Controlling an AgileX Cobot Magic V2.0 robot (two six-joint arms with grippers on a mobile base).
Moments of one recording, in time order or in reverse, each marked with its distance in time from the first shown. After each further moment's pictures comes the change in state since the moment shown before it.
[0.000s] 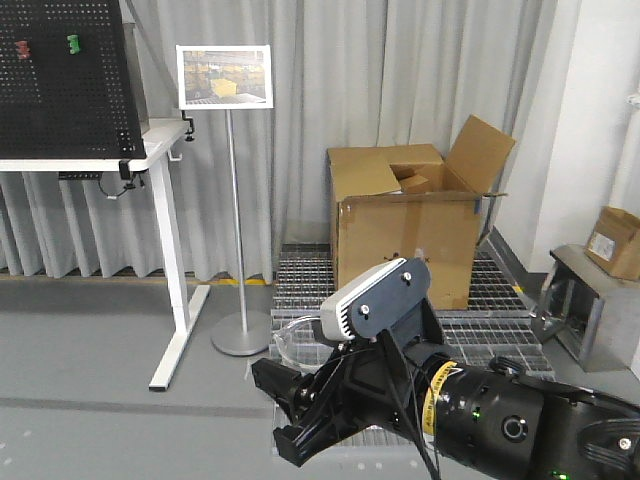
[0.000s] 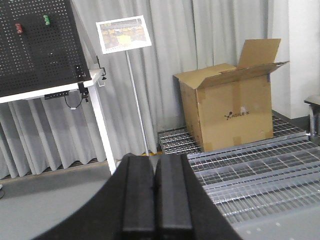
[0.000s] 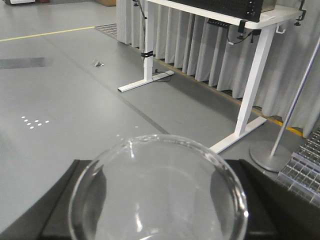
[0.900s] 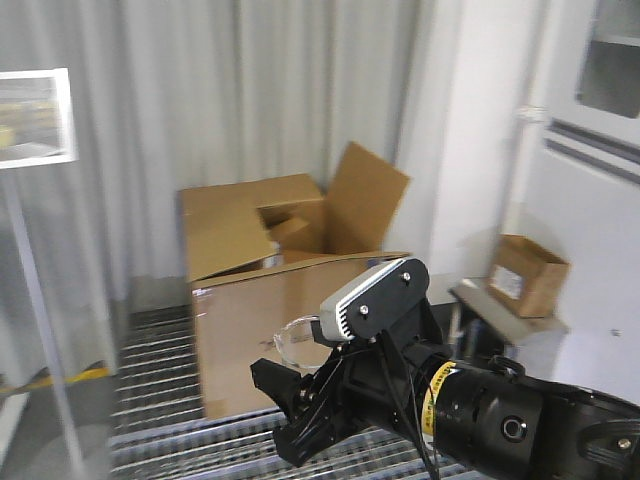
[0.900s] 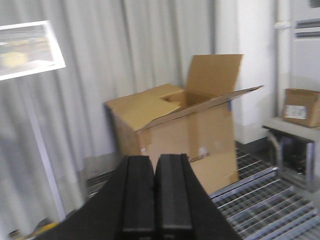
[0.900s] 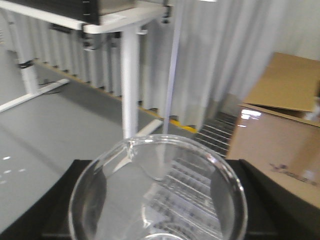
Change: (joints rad) left arm 0.000 0.000 0.000 0.000 0.000 0.000; right arm 0.000 0.000 0.000 0.000 0.000 0.000
